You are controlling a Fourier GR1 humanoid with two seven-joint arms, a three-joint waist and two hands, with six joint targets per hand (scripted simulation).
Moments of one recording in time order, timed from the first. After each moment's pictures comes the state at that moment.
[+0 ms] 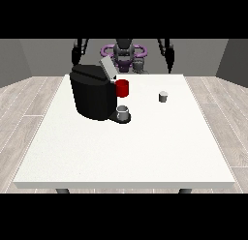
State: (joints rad) left arm 0.01 0.10 0.02 -1.57 -0.04 -0.03 0.03; right arm 0.03 -0.14 -0.02 -1.56 0.01 0.00 0.01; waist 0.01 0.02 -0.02
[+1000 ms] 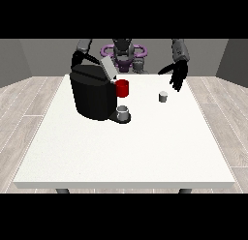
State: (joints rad) left arm -0.30 0.51 0.08 -1.24 -0.28 -0.23 -0.11; right arm -0.13 -0.05 0.06 -1.60 0.19 -0.15 -0.05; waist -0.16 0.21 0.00
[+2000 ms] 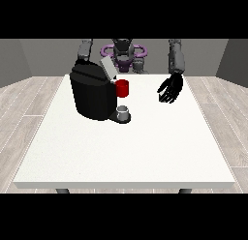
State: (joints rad) left arm -0.50 0.46 -0.02 -0.90 -0.61 -0.03 -0.24; right arm -0.23 -0.02 0.03 -1.46 0.17 -0.15 0.02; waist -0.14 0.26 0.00
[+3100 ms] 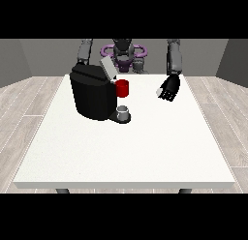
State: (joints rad) left arm -0.63 0.43 -0.08 -0.68 -0.84 -0.04 -0.29; right arm -0.25 -0.02 0.00 -1.30 0.14 -0.13 -0.03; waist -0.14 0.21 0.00
